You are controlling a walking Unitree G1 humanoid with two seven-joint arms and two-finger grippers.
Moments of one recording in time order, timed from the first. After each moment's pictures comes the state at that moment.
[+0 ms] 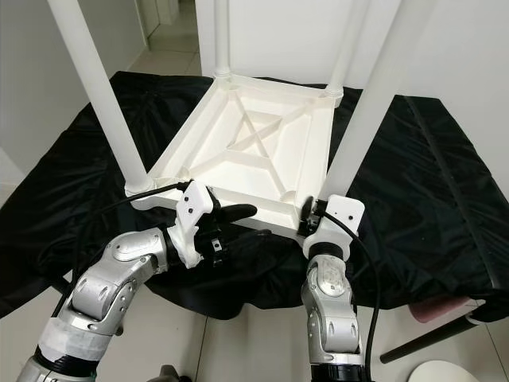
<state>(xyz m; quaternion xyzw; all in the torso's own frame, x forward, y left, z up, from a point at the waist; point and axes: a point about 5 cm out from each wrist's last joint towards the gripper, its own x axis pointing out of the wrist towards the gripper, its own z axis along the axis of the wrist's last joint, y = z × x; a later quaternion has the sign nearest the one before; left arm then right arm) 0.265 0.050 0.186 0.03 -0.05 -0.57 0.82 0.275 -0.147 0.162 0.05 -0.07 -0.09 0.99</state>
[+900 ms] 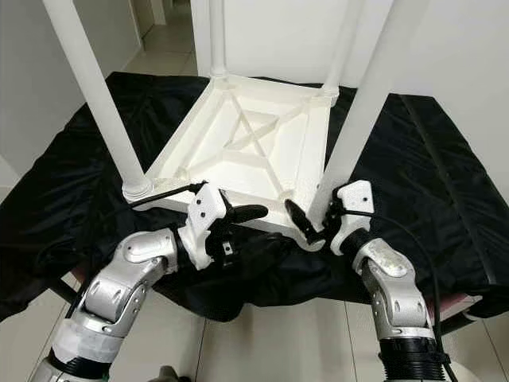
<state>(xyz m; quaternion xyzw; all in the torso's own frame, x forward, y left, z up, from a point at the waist) 0.264 0.038 0.186 0.06 -0.06 -0.57 0.82 0.293 -0.200 0.161 -0.06 -0.04 0.26 0.96</state>
